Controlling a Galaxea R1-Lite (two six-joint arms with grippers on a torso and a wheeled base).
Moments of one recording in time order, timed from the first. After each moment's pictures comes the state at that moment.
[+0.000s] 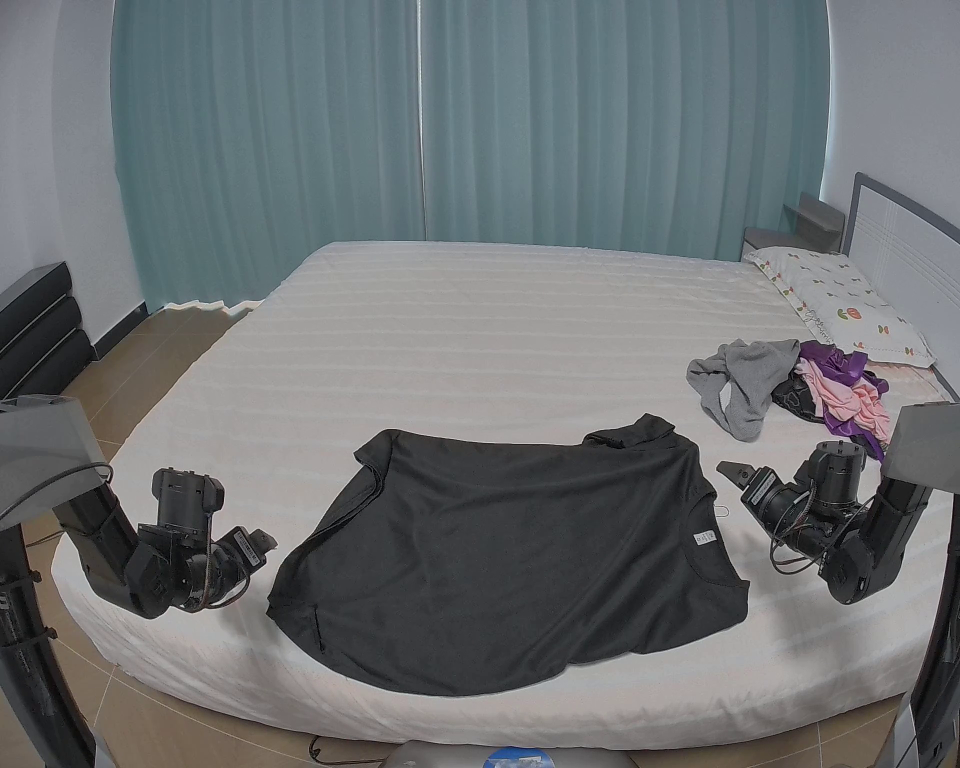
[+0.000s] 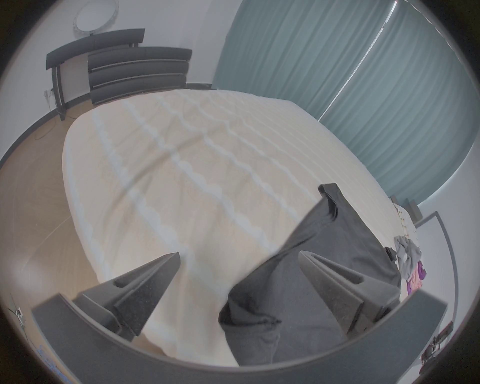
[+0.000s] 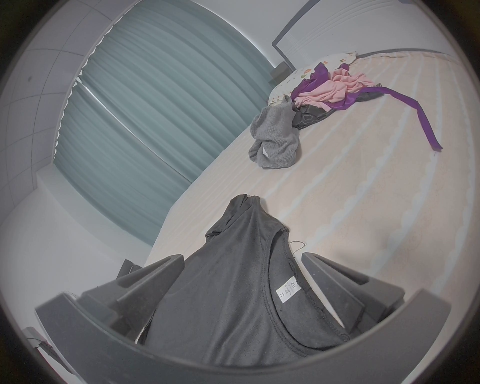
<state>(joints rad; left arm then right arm) -0.07 2.10 -0.55 -0.73 0.13 -0.73 0.05 2.24 -0.55 -1.29 0.08 0.78</state>
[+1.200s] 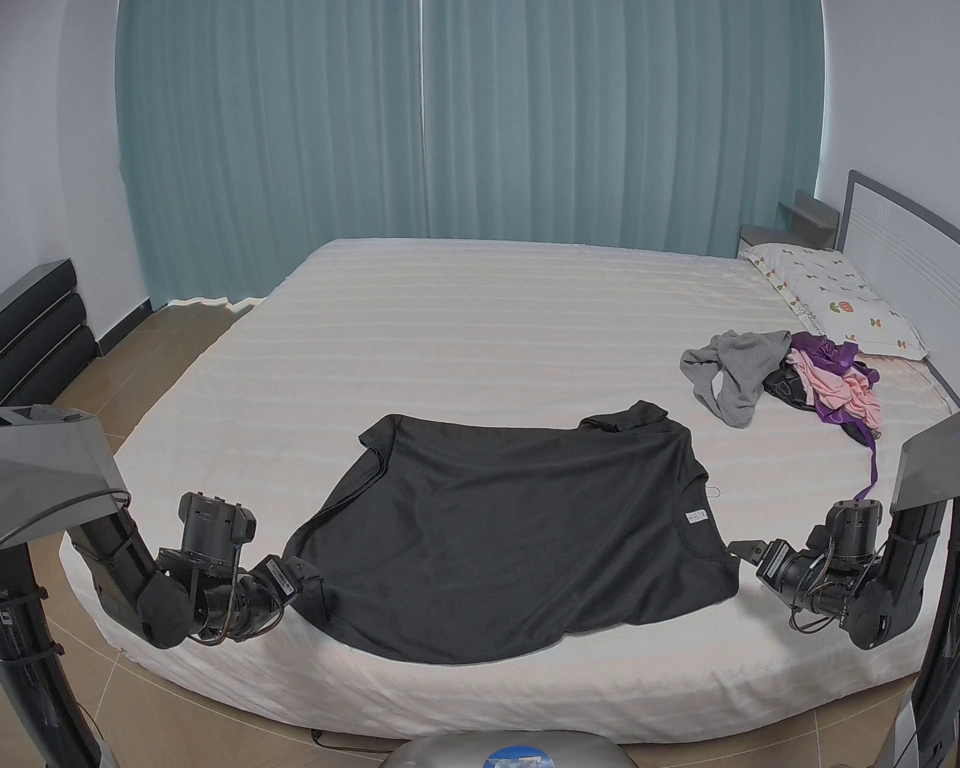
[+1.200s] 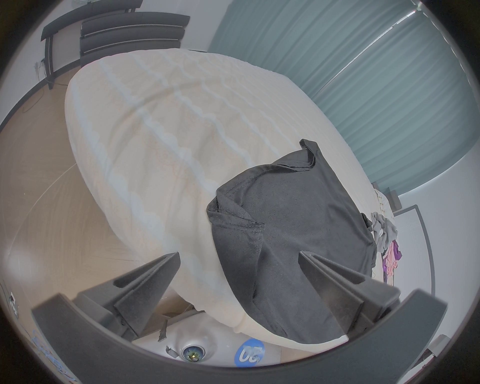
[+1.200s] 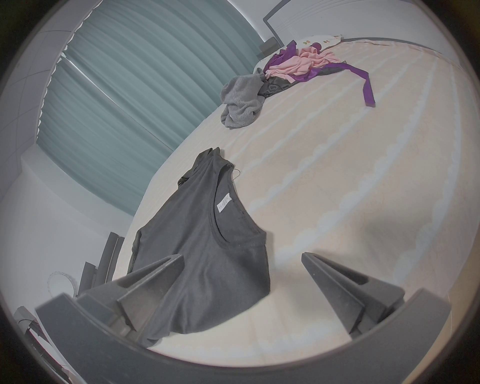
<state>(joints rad) -0.20 2.08 -0.46 -0.74 0.02 -0.88 -0.01 2.26 -0.26 -1.38 0.18 0.68</state>
